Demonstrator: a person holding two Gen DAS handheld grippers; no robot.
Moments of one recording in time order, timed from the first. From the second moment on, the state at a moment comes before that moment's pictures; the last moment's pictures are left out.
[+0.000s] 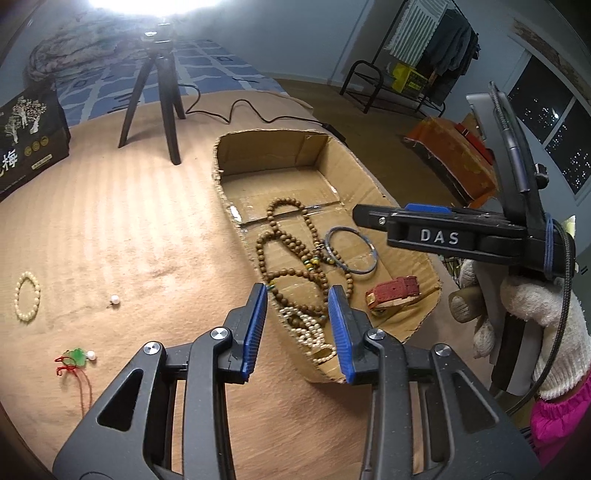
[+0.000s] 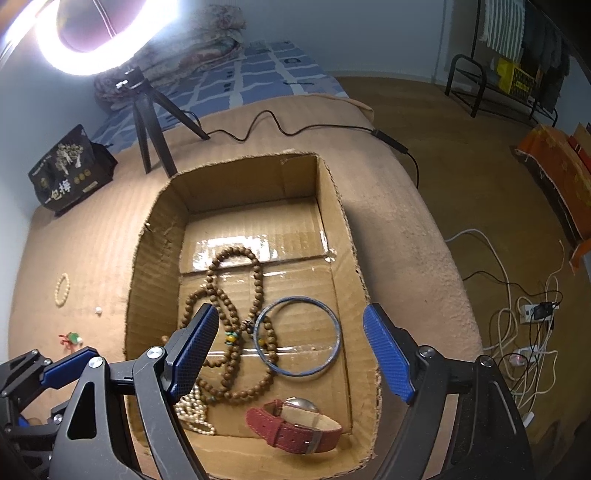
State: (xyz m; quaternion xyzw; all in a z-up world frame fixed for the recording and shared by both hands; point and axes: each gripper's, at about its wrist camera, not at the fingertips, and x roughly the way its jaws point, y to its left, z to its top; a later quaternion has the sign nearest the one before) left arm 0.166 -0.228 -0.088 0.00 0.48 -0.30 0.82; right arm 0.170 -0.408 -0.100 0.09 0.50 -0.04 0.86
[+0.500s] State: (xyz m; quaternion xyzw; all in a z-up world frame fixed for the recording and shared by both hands) left arm 0.181 -0.141 -0.077 -0.02 0.48 -0.24 0.85; right arm 0.182 -0.347 -0.075 0.08 0.48 0.02 0.87
